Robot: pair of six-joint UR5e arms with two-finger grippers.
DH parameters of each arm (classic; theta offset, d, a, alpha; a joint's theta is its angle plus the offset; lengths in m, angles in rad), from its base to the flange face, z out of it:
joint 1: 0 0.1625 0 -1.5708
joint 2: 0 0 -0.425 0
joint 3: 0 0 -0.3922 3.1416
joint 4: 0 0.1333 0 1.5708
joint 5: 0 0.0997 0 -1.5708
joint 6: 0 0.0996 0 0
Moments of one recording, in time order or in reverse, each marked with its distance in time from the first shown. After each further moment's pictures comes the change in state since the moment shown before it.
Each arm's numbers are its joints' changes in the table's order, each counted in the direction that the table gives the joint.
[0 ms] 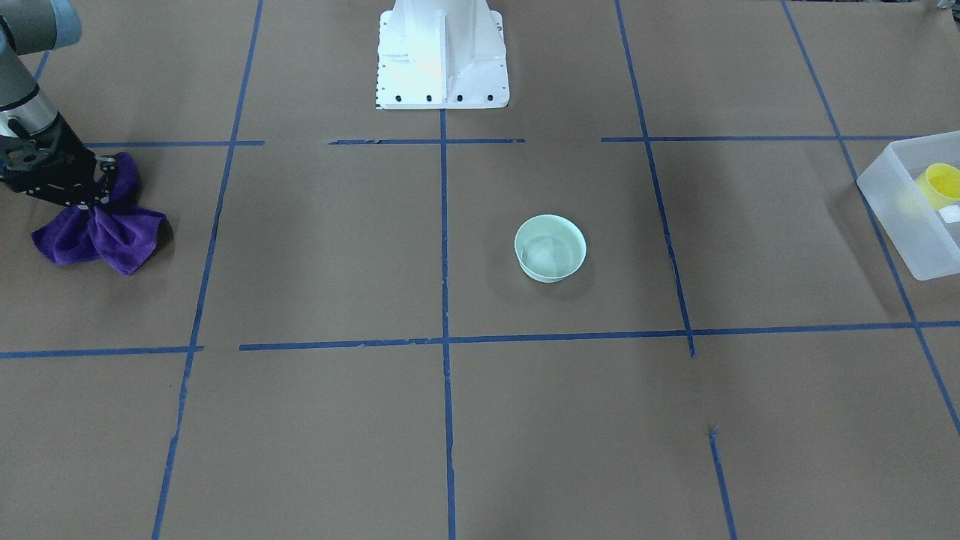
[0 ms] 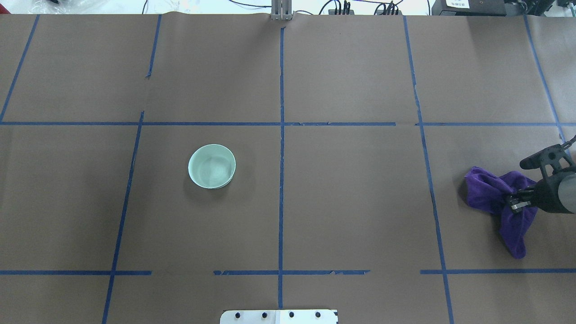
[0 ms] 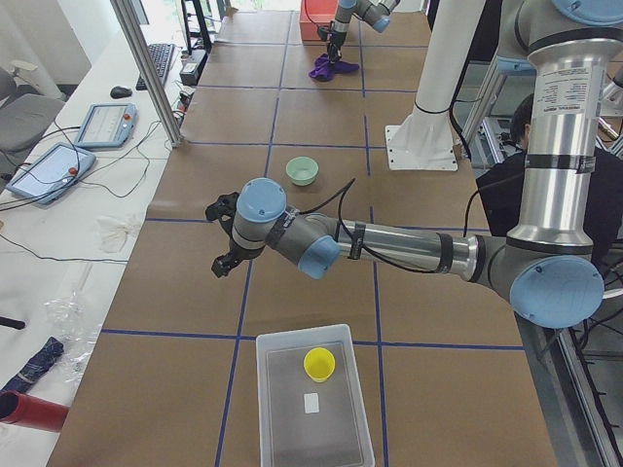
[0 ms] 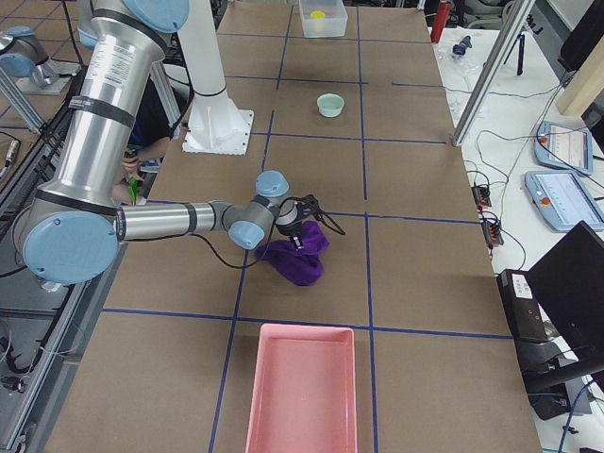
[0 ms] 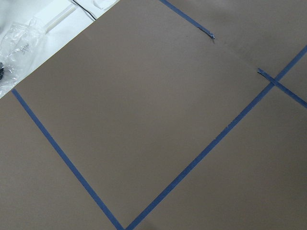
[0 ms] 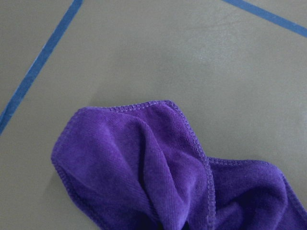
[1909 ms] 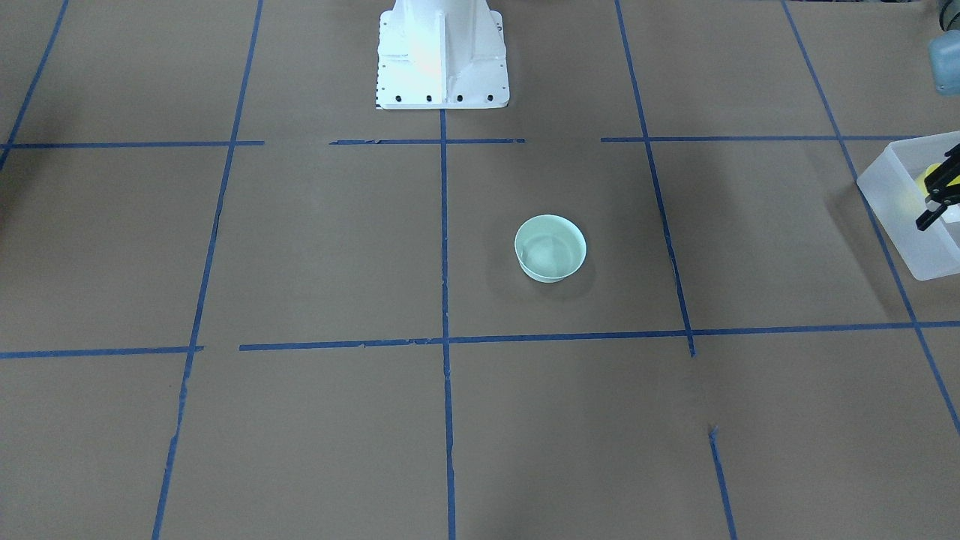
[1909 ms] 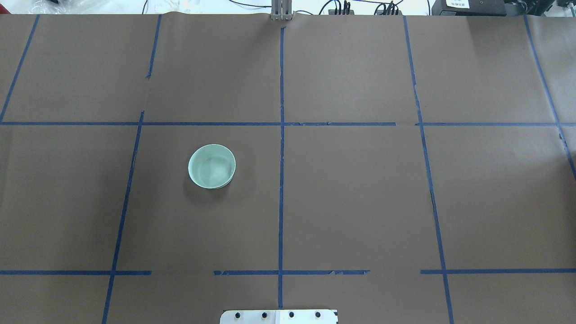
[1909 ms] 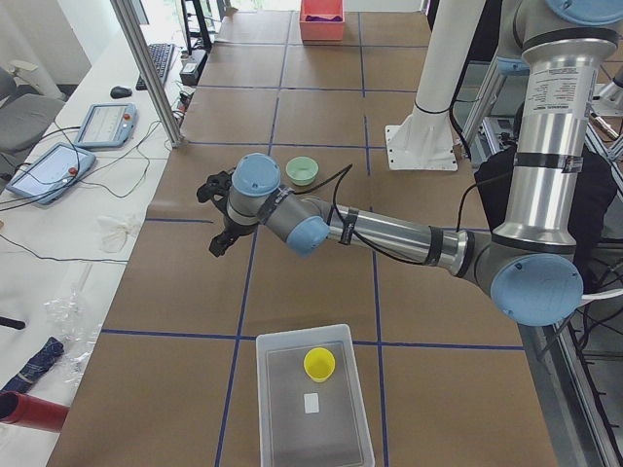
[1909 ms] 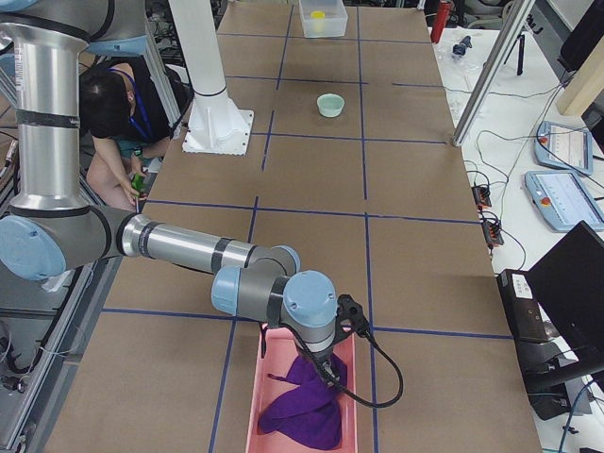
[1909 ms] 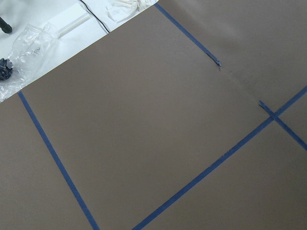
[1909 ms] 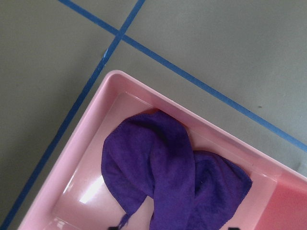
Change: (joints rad) left arm 0.137 0.077 0.103 0.001 0.076 -0.466; right arm 0.988 -0.252 0.331 -0.764 0.367 -1.279
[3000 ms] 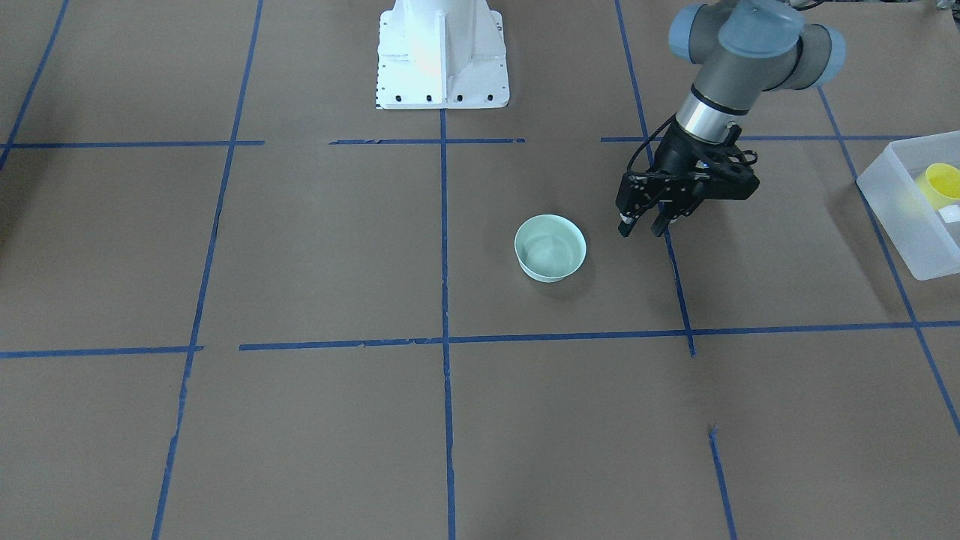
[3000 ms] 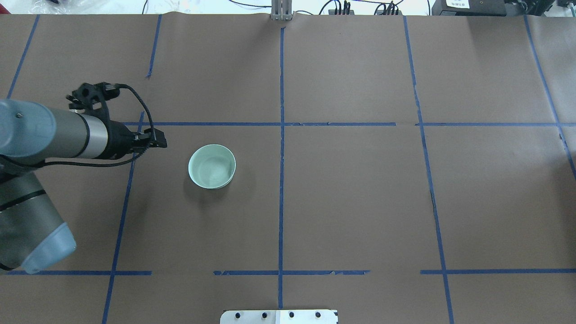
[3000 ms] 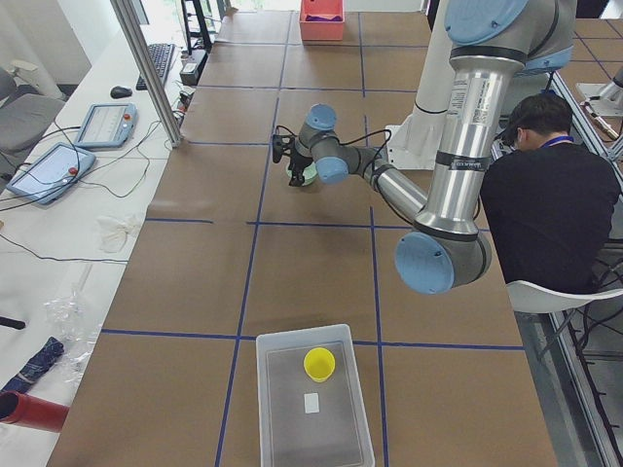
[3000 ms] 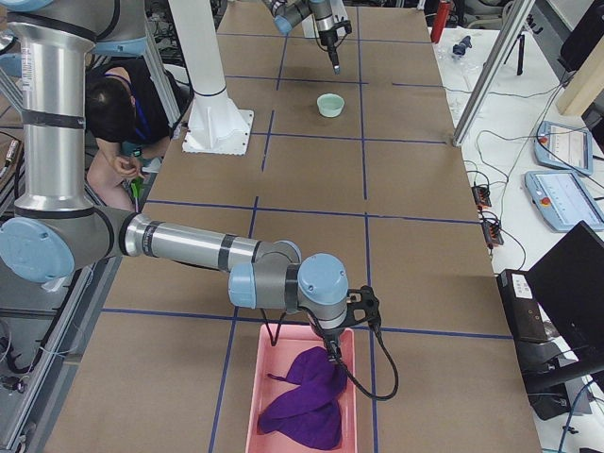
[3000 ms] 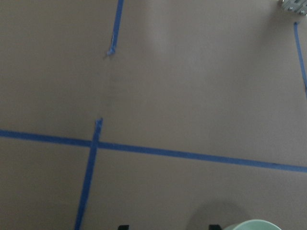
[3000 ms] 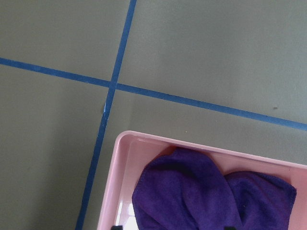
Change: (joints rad) left arm 0.706 0.120 0.113 -0.002 0.528 -1.172; right arm -0.100 0.005 -0.008 0.135 0.026 0.453
